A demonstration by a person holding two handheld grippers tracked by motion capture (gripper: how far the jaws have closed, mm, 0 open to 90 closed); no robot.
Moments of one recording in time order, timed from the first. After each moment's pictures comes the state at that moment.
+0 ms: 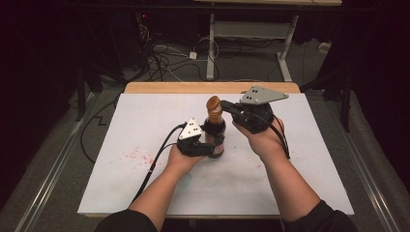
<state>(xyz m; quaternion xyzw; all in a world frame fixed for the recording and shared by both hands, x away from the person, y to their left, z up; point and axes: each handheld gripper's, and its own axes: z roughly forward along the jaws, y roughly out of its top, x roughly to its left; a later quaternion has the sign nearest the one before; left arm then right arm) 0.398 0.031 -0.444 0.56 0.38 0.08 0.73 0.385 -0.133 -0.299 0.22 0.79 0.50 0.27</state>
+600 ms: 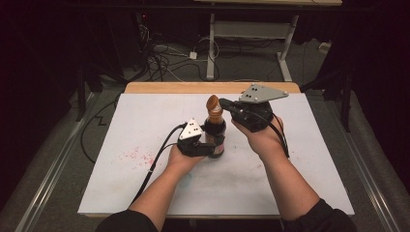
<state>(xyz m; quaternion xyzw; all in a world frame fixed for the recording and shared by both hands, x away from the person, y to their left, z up) 0.397 0.031 -0.444 0.56 0.38 0.08 0.73 0.385 -0.130 -0.294 0.22 0.79 0.51 0.27</state>
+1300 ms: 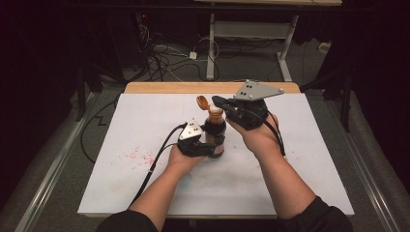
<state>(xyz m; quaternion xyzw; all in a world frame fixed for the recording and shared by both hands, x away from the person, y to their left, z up) 0.398 0.030 -0.445 0.56 0.38 0.08 0.73 0.384 -0.119 -0.285 0.20 0.78 0.52 0.27</state>
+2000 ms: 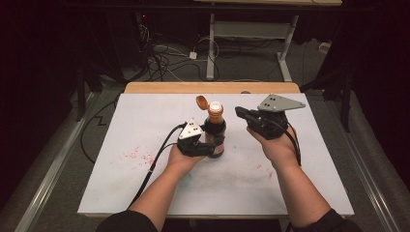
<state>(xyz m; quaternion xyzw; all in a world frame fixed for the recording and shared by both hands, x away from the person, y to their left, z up) 0.398 0.031 -0.444 0.56 0.39 0.08 0.73 0.388 -0.175 -0.327 0.26 0.78 0.51 0.26</state>
